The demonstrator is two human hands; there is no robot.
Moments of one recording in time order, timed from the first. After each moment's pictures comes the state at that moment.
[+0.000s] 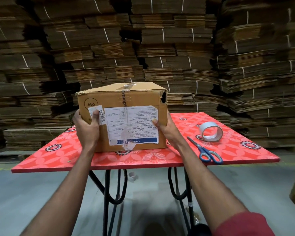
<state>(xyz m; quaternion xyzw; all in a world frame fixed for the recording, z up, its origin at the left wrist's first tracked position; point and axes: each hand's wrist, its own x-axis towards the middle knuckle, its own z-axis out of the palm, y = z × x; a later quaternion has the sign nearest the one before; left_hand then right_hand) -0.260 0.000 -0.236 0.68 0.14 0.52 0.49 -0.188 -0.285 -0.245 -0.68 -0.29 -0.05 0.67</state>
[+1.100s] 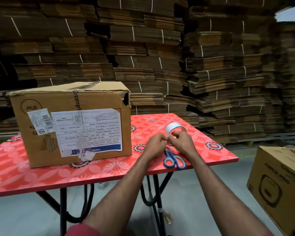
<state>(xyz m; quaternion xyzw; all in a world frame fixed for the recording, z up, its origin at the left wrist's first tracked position) -0.155 -0.305 -0.289 0.90 -0.15 0.13 0.39 -0.152 -0.449 -0.284 -0.90 -0.02 -0.20 0.39</state>
